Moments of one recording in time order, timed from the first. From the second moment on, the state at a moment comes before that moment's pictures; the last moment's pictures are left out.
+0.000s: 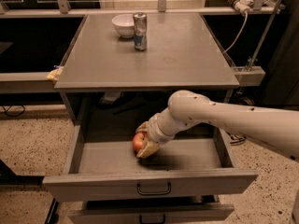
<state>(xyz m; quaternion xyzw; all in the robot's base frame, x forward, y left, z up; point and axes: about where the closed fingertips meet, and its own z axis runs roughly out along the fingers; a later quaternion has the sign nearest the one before) 0.568 0.014 0.622 -0.71 0.63 0.14 0.27</state>
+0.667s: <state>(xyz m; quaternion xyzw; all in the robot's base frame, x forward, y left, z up) 0.544 0.004 0.660 -0.71 0.63 0.15 0.28</state>
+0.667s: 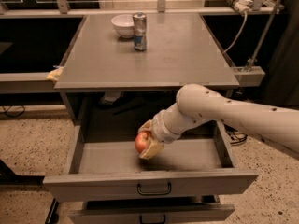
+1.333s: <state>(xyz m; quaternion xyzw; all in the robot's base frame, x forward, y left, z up) 0.529 -0.015 0.768 -0.70 0.66 0.14 0.25</state>
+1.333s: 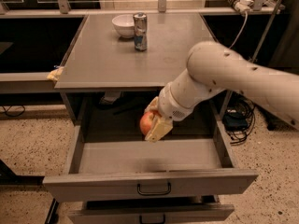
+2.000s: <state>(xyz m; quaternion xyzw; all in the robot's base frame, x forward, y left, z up) 0.533 -0.030 0.858 -0.70 0.66 0.10 0.25</state>
